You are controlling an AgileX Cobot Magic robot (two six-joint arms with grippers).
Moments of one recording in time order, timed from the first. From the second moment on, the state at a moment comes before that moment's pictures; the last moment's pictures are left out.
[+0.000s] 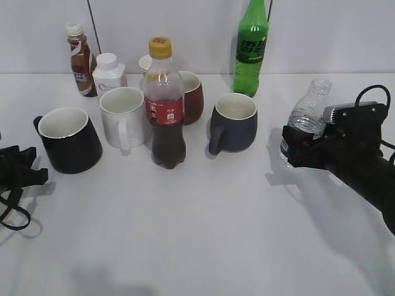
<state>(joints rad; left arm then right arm) -0.08 2.05 -0.38 -0.04 -1.21 0.07 0.32 0.18 -0.57 -0.09 1.17 0.05</state>
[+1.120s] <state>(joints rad) -0.15 0.62 -0.58 -0.11 0.38 -0.01 0.32 0.18 -0.57 -0.09 1.17 0.05</state>
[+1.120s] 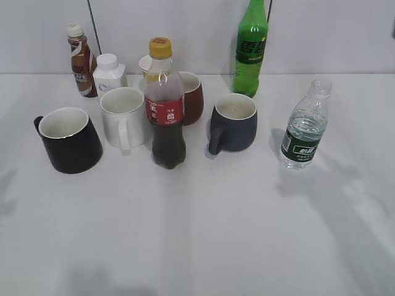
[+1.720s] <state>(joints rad) -0.11 0.04 -0.58 0.00 1.17 -0.01 0.32 0.18 -0.57 -0.09 1.17 0.05</state>
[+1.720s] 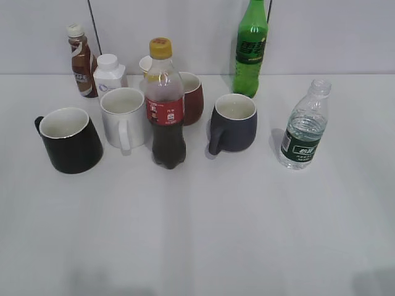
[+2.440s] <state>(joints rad) -0.05 -0.01 -0.52 0.01 1.06 -0.01 0.21 -0.01 -0.51 -0.11 1.04 0.01</state>
